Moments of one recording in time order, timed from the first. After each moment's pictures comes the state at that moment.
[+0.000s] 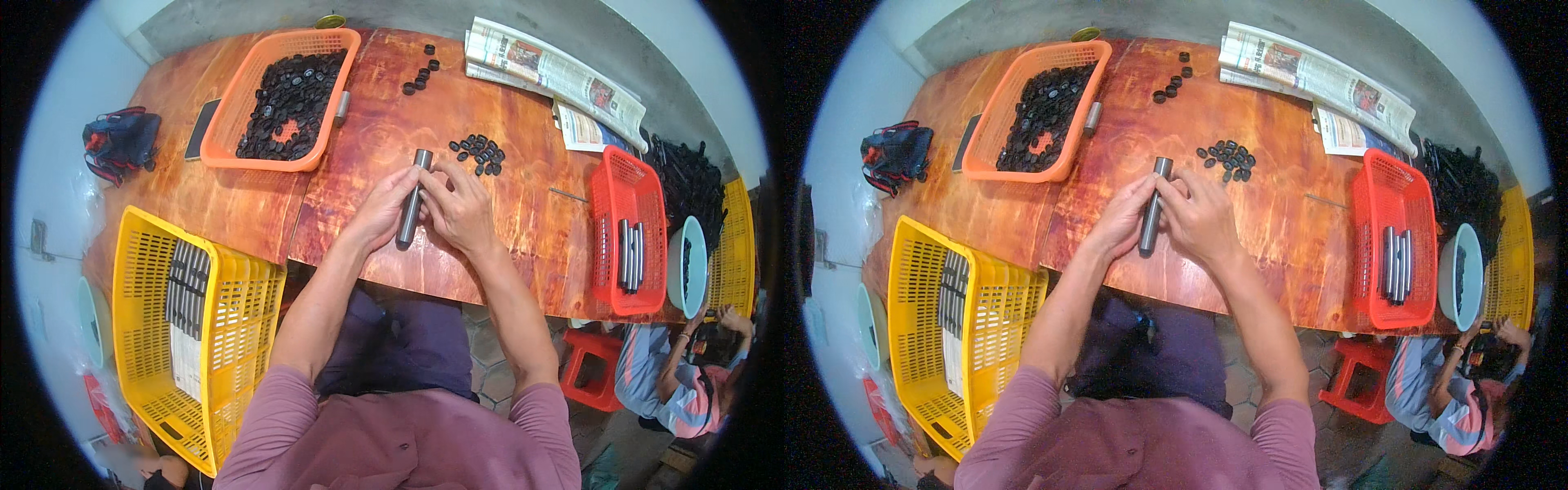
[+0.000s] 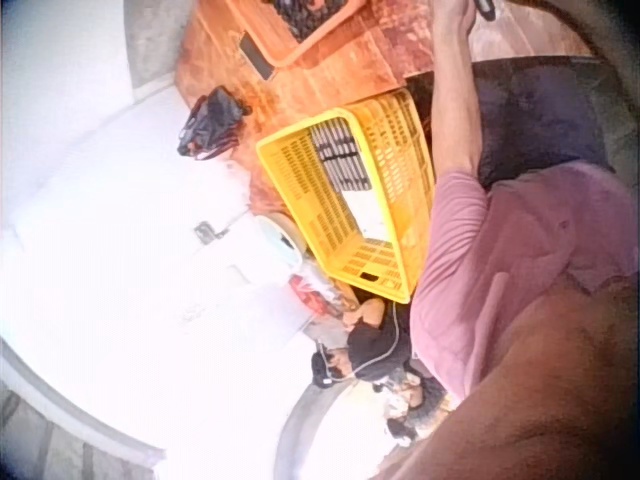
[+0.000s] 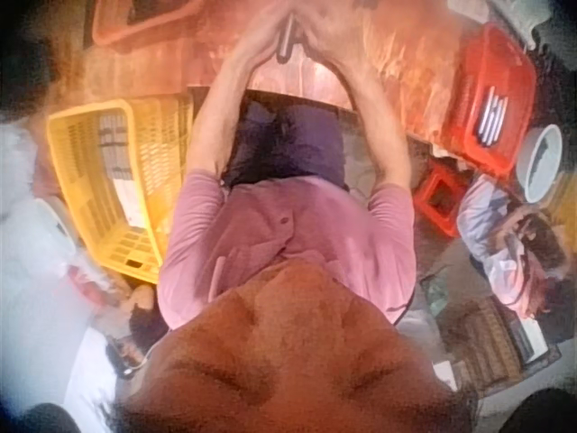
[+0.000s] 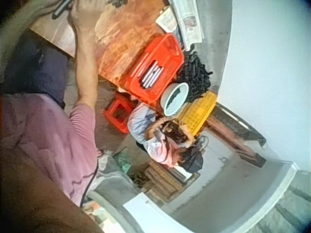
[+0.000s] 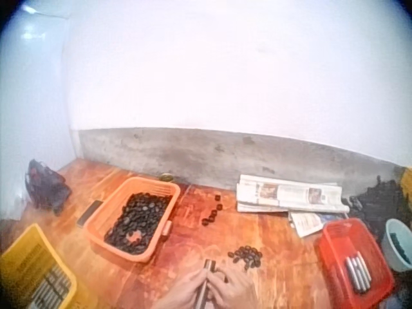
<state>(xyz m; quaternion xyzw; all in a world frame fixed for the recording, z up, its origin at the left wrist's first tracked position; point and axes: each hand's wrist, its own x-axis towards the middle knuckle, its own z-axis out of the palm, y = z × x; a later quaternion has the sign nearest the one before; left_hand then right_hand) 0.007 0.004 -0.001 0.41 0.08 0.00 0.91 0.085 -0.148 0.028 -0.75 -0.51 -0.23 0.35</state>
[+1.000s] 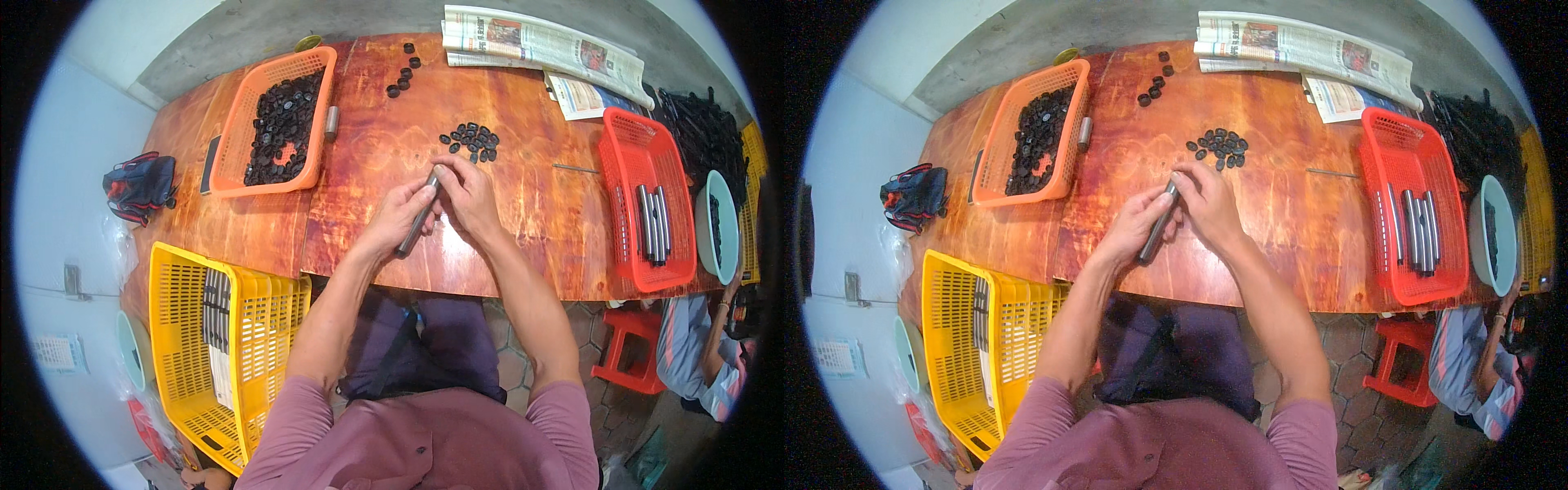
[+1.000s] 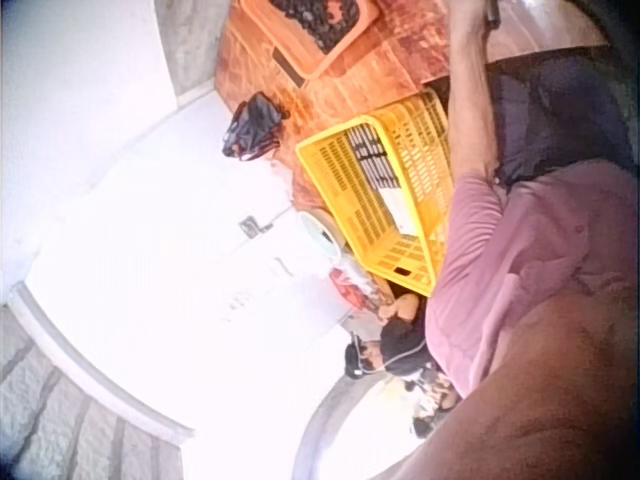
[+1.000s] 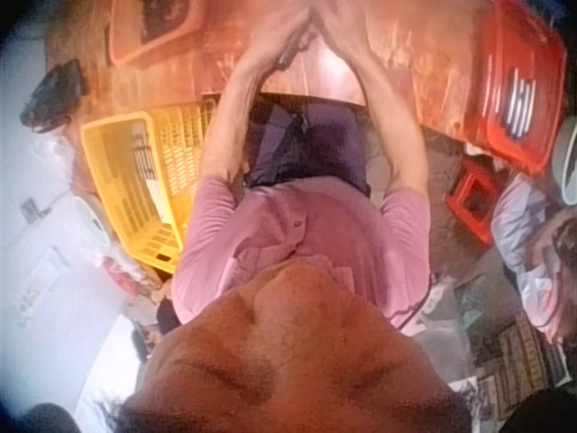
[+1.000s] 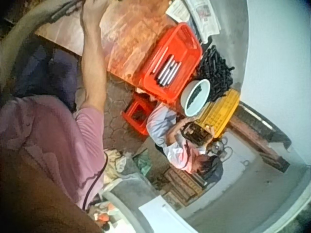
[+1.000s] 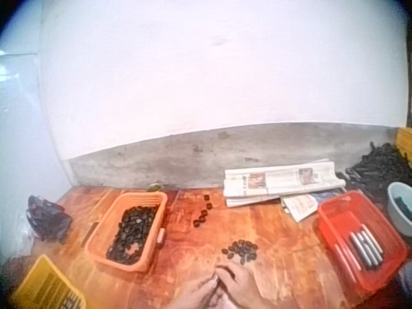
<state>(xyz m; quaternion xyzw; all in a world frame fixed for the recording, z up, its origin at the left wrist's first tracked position) 0.005 -0.018 0.016 0.58 0.10 -0.06 0.80 0.097 -0.161 -0.001 -0.65 -0.21 0.19 0.70</state>
